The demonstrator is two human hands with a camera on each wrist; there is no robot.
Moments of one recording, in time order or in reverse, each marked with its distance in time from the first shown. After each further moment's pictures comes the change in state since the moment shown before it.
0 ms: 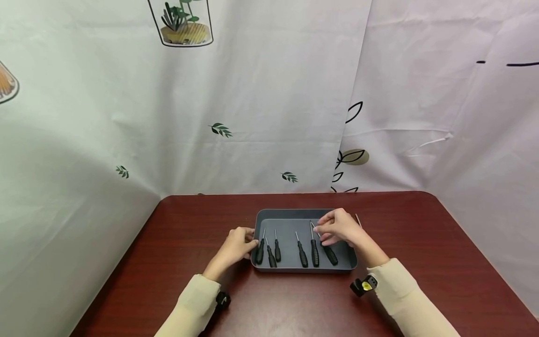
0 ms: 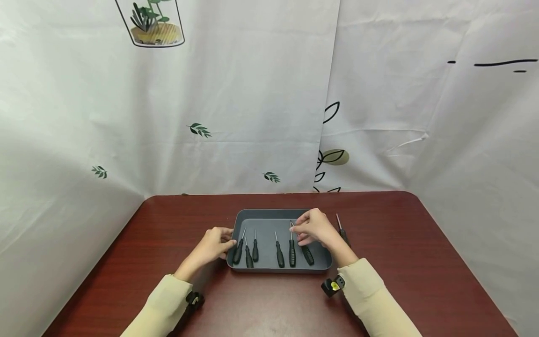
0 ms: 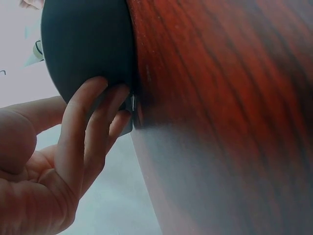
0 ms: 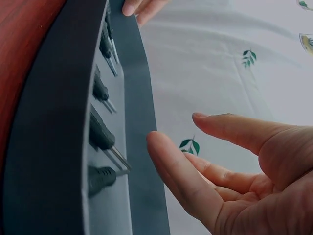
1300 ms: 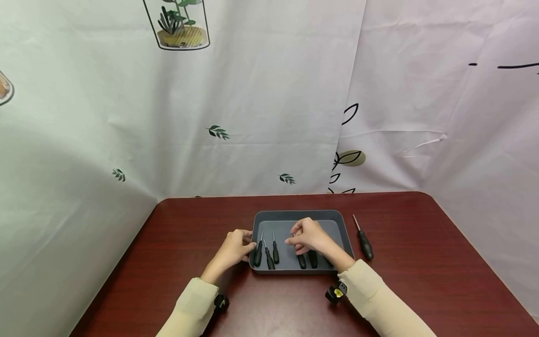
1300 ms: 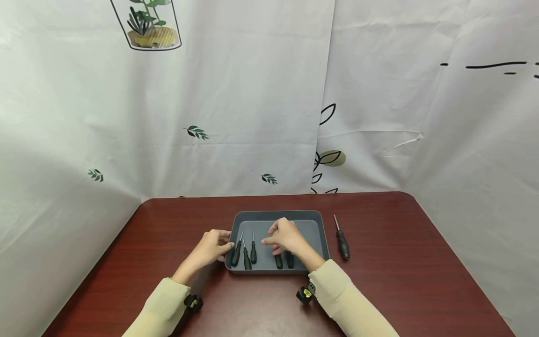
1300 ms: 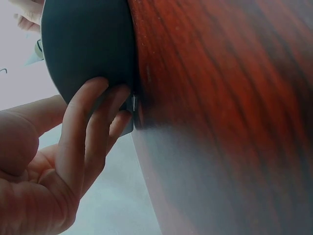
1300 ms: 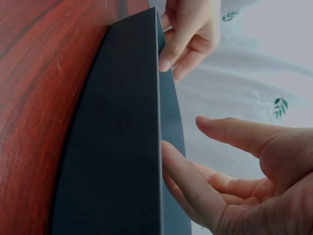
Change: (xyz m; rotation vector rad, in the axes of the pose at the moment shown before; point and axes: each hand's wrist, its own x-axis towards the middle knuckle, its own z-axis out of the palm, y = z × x) left_hand -0.001 -0.002 0.001 -0.034 -0.011 0.000; right_hand 0.019 -0.001 0.066 -0.126 0.013 -0.023
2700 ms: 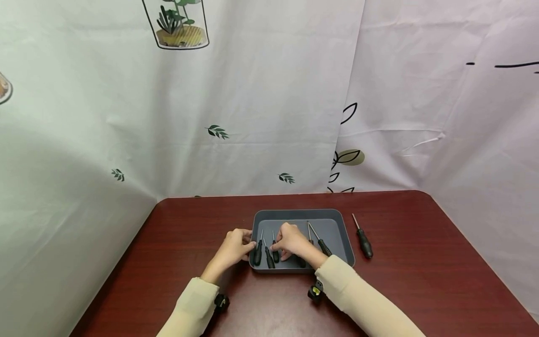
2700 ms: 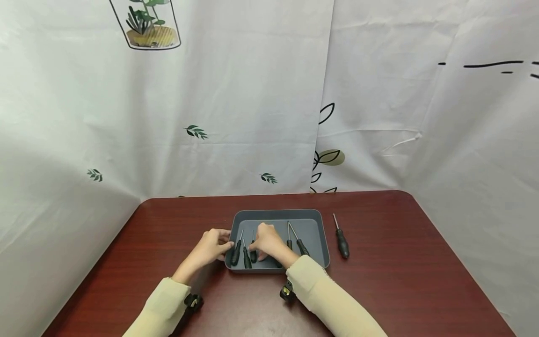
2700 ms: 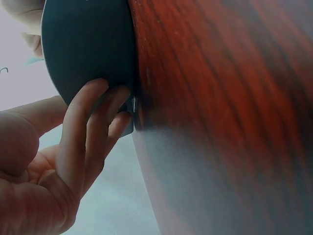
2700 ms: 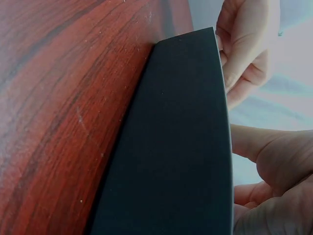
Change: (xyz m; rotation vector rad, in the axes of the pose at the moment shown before) left_hand 0.002 -0.001 0.000 0.012 0.009 -0.006; right_hand 0.019 -0.006 0.046 -0.190 -0.030 0.014
